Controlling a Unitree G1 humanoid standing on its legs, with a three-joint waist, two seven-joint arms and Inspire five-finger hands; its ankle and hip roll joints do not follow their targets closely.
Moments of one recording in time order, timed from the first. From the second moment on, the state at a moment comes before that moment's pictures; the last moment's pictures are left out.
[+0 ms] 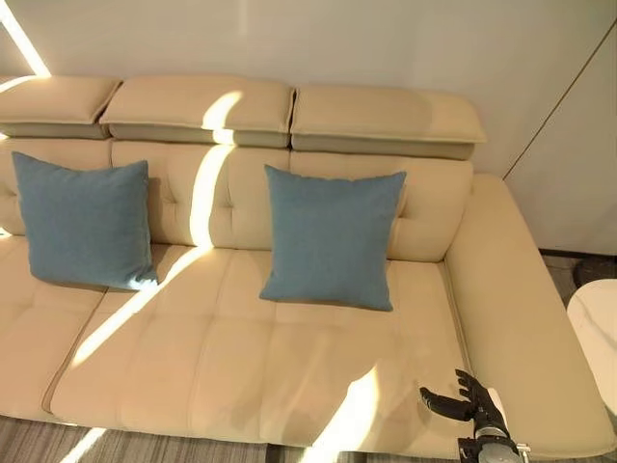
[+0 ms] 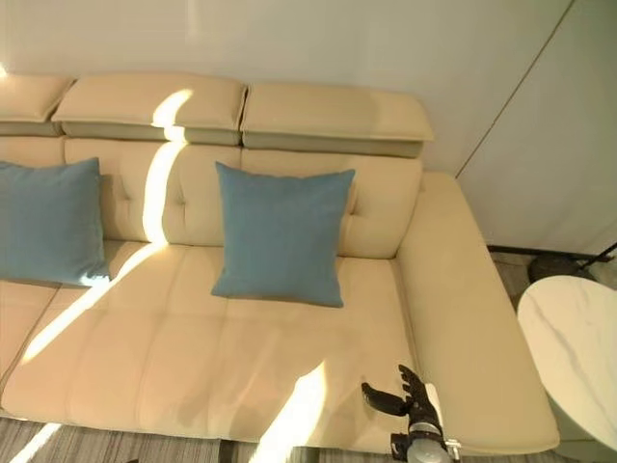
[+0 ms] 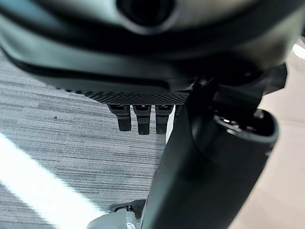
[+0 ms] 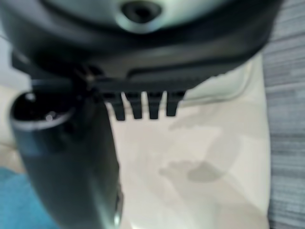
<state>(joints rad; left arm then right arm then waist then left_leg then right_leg) 0.19 0.27 -0.01 1.14 -0.12 -0.08 0.10 0.13 -0.33 -0.02 0.83 0.06 -0.15 -0.18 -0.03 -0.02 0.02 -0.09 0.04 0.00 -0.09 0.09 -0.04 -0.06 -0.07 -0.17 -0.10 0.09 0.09</state>
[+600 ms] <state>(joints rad) -0.04 0.18 -0.12 1.18 -0.08 -0.09 0.11 0.02 -0.35 0.05 1.08 0.09 -0.11 -0.16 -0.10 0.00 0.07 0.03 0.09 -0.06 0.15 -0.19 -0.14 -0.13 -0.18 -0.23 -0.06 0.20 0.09</state>
